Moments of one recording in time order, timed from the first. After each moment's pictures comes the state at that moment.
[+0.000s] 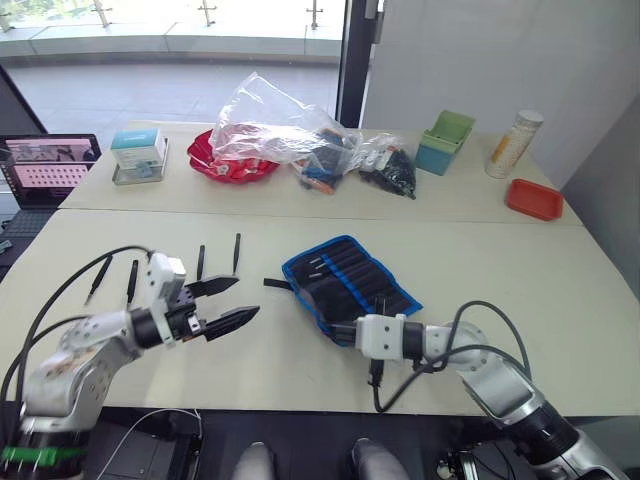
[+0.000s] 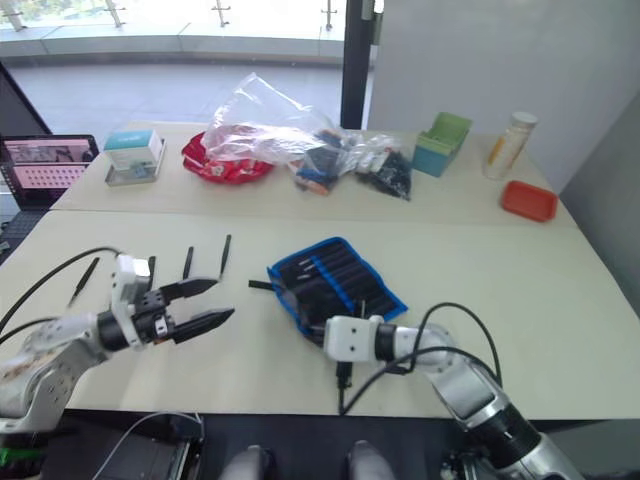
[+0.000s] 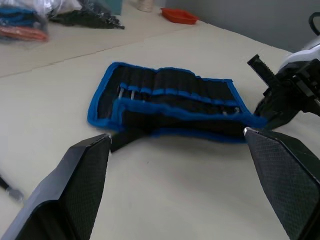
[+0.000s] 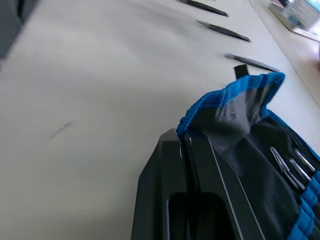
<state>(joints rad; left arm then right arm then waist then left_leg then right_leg) -0.20 0.74 0.17 -0.13 -0.65 0.44 -1.06 -0.30 -0.63 0.44 -0.20 0.04 -0.13 0.86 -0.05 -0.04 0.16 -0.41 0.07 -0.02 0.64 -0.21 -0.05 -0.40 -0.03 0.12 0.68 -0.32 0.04</state>
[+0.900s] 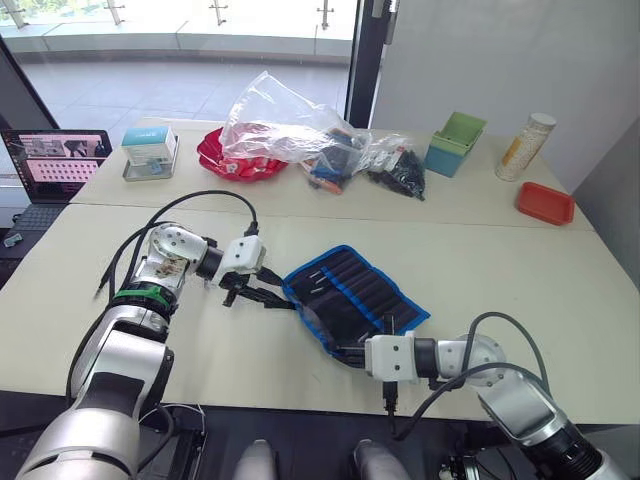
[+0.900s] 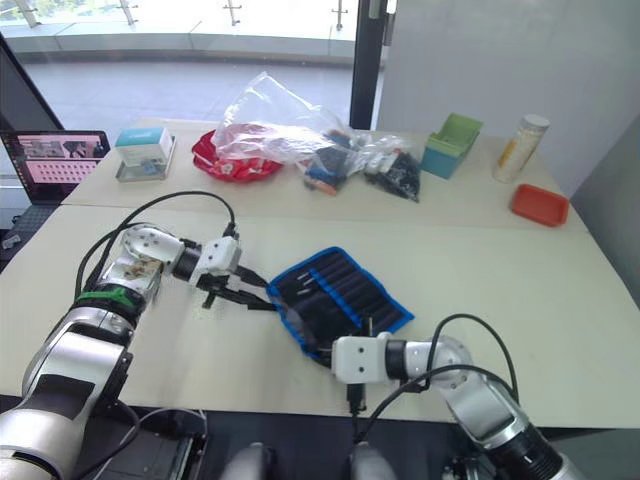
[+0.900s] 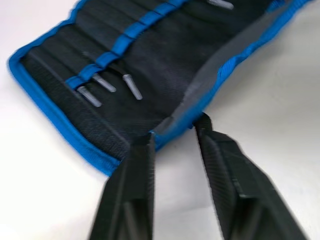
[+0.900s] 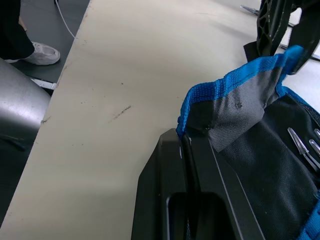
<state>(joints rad) -0.99 0.56 -0.32 1.04 -0.10 -0.46 -1.61 -0.20 -0.65 0.39 -0.34 0.00 0.03 0.92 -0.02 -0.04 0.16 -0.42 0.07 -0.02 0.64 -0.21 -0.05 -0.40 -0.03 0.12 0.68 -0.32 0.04</state>
